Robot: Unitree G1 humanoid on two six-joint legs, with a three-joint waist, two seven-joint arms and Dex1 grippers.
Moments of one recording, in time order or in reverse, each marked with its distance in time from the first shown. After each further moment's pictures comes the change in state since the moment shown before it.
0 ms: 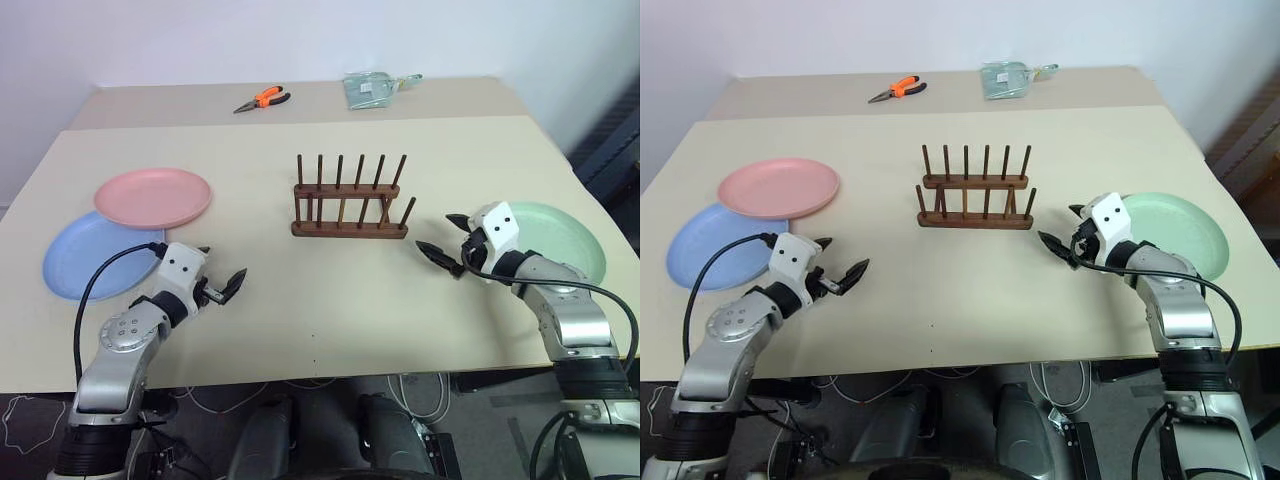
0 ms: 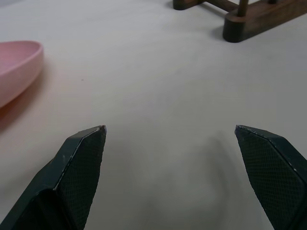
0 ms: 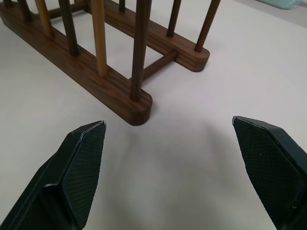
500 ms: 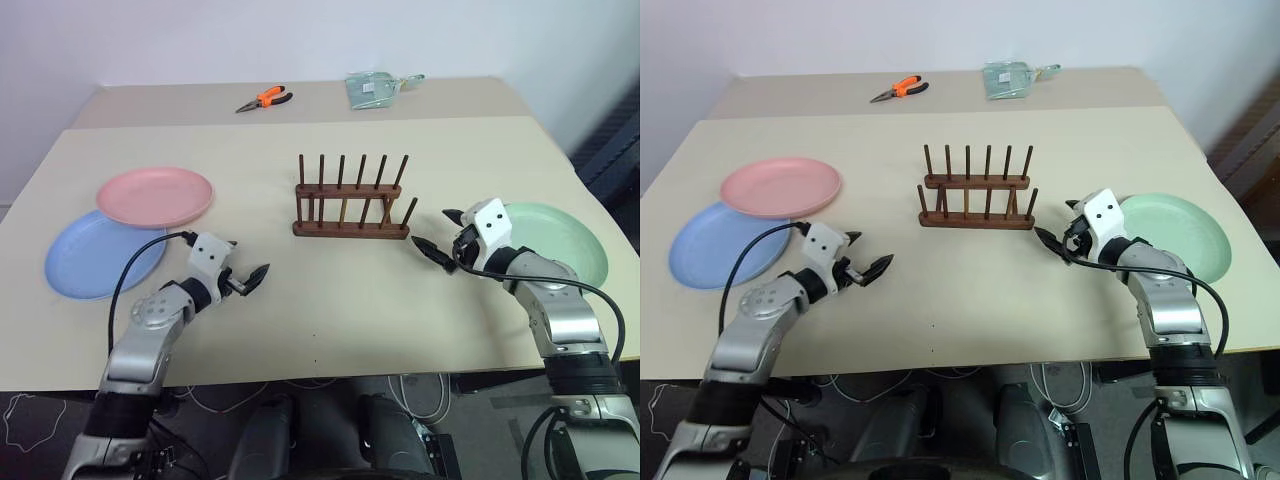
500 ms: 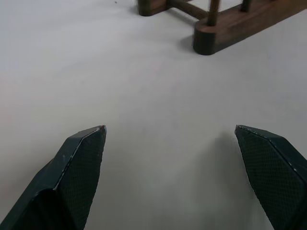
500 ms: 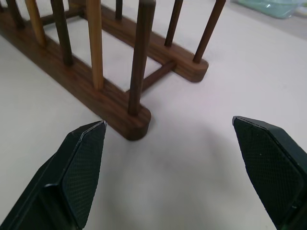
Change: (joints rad) left arm -0.247 -0.034 -0.132 0.264 0.019 -0.054 -0.097; right arm -0.014 0.034 0.009 -0.038 -0.032 0.003 -0.061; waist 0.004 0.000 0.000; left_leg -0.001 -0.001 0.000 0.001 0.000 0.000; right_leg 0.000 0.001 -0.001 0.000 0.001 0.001
